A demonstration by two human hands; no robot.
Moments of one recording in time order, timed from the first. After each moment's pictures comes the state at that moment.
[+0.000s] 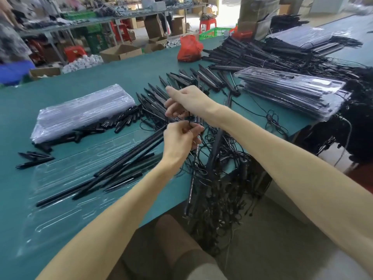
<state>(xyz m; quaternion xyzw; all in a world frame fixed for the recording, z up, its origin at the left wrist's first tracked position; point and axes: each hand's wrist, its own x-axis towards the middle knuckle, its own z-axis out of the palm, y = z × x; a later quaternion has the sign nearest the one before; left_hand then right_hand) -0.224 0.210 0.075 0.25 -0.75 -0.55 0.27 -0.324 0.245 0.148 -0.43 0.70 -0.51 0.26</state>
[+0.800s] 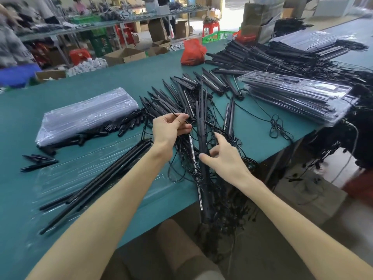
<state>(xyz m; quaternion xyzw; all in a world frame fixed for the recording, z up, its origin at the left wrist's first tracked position) -0.240 0.164 0.083 0.28 -0.61 -0.66 0.32 -0.298 0.330 0.041 -0.33 0.82 -0.45 0.14</state>
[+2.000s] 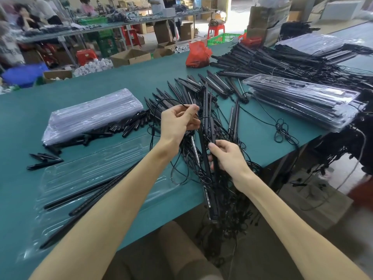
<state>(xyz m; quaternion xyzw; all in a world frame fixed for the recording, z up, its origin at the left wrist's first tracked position) -0.244 0.168 0.104 0.22 -0.65 -0.65 0.33 -0.306 0.316 0.035 -0.22 0.66 -0.66 0.28</state>
